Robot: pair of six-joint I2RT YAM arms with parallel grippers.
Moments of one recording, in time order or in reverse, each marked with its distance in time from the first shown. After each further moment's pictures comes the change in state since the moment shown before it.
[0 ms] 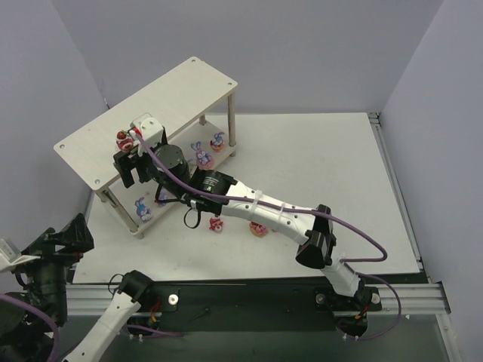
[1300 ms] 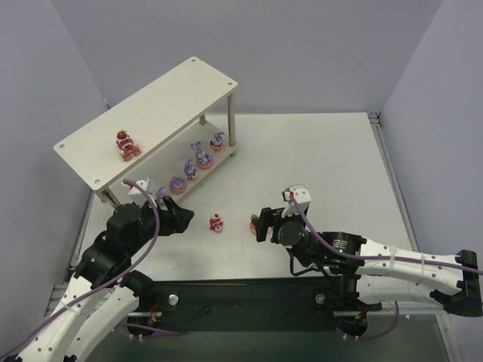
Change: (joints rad) left arm -0.013 0.382 -0.451 0.275 0.769 -0.233; right arm 0.061 -1.234 -1.525 -0.257 0.425 0.551
